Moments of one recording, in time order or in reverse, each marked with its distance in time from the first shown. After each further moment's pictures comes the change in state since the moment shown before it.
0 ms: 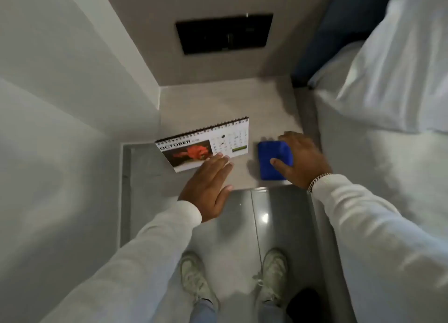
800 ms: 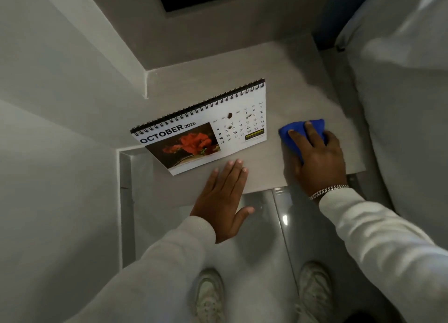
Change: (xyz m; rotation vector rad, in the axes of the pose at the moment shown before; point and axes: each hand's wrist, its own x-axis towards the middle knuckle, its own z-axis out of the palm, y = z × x) left_hand -0.004 -0.065 0.107 0.298 -0.280 0.030; right_hand 0.021 0.023 0.126 -0.160 0.246 0.112
